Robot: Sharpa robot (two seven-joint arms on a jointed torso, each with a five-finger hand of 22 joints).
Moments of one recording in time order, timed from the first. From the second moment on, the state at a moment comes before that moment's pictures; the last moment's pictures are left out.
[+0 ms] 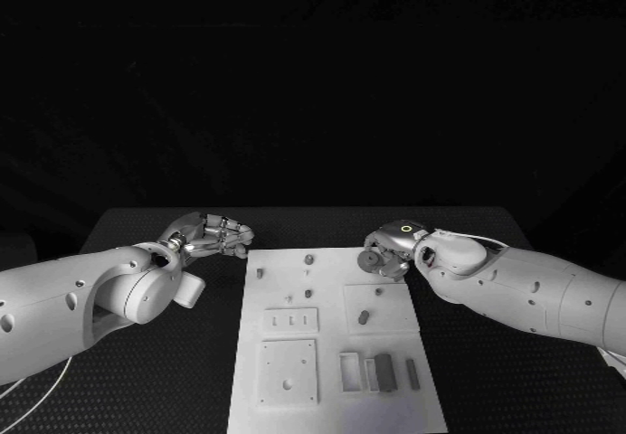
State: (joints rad) left arm 1.37 -0.86 -0.24 1.44 -0.21 -0.31 0.19; left_hand 1.57 -0.10 0.13 0.29 0.05 0.86 0.17 0.34 0.48 1.19 0.12 0.08 0.23 1.04 0.07 0.34 0.81 0.04 1.03 -0.03 0.19 0.63; right arm 1.19 -0.70 -0.09 1.15 -1.79 -0.28 -0.06; right_hand 1.05 -0.26 0.68 -0.14 0.05 0.81 0.15 0.30 0.41 1.02 0.03 1.15 1.12 1.13 -0.04 1.42 1.02 0.23 1.07 -0.01 1.01 1.31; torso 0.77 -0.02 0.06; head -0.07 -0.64
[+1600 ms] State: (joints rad) left arm 1.37 -0.86 -0.24 1.44 -0.21 -0.31 0.19; left_hand 1.57 -0.10 0.13 0.29 0.05 0.86 0.17 0.34 0.48 1.19 0.12 0.08 0.23 1.04 0.07 0.34 0.81 0.04 1.03 -0.03 0.19 0.64; right arm 1.19 -0.69 -0.09 1.13 -1.80 -0.25 -0.04; right_hand 1.13 -0.19 0.69 -0.26 0.05 0.83 0.13 0.33 0.43 1.02 0.03 1.18 1.06 1.11 -0.07 1.45 0.97 0.23 1.05 -0.01 1.02 1.31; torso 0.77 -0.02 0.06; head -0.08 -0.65
